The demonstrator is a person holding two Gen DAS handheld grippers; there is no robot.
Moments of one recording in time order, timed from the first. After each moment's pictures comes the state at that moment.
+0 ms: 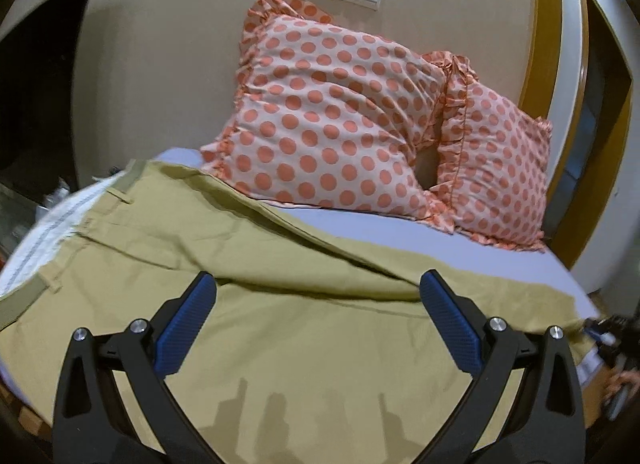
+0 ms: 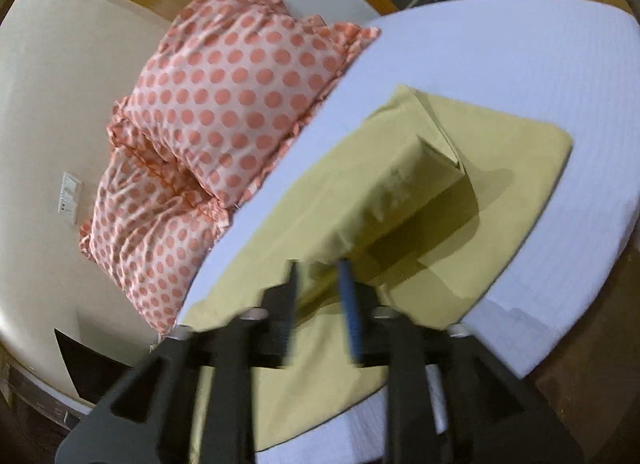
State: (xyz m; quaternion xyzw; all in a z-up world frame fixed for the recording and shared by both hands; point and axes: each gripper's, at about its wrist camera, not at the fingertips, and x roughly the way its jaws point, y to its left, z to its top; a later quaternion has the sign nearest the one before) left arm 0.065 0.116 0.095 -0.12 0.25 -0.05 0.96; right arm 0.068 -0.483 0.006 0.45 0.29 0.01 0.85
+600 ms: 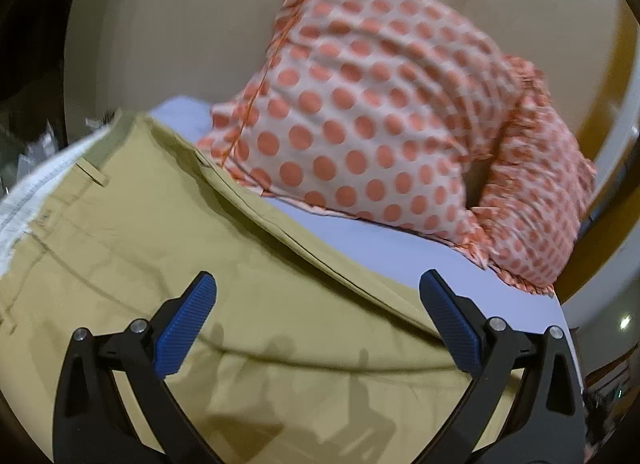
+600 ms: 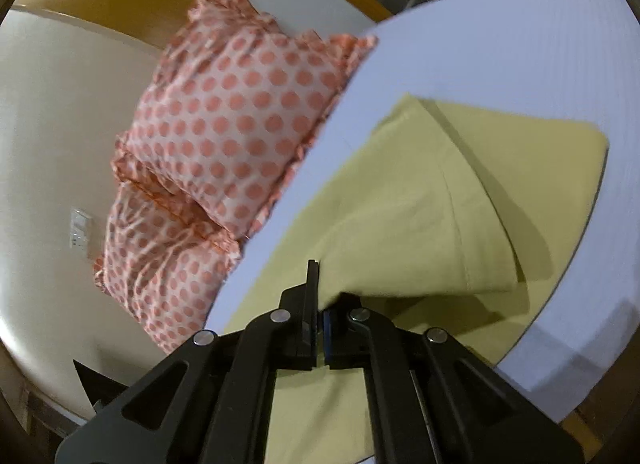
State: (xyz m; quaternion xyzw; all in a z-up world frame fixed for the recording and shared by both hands) left arm 0.194 0.164 0.079 -0.21 0.35 -0.03 0.92; right arm 0.077 -0.494 -0.008 0.49 0.24 0.01 0.84
